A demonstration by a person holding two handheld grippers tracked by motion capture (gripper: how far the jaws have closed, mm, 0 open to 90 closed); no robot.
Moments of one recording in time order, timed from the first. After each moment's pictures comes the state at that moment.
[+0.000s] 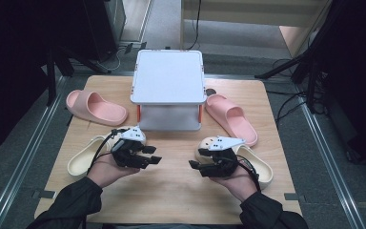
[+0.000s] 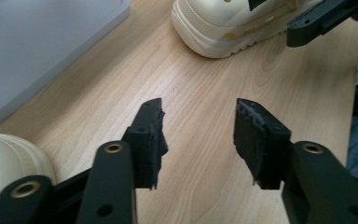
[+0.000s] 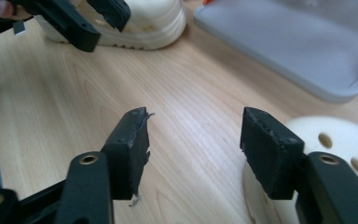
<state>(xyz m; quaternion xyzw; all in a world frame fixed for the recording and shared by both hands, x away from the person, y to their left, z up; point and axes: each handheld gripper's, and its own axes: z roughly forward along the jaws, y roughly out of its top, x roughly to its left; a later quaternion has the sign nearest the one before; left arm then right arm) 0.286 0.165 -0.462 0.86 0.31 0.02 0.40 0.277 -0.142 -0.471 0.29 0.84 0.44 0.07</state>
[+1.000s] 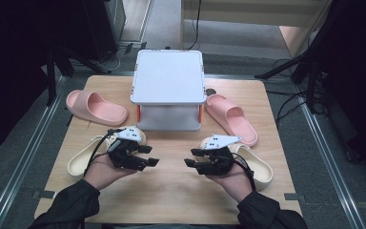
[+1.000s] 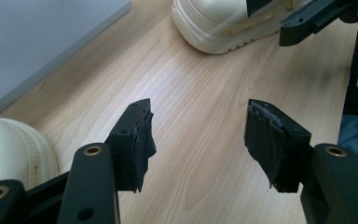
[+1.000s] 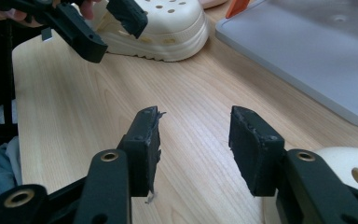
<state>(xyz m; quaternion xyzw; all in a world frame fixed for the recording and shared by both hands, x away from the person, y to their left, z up) 0.278 0.172 -0.456 0.86 0.32 0.02 0.39 0.282 -0.133 -0.469 0.27 0.85 0.46 0.04</state>
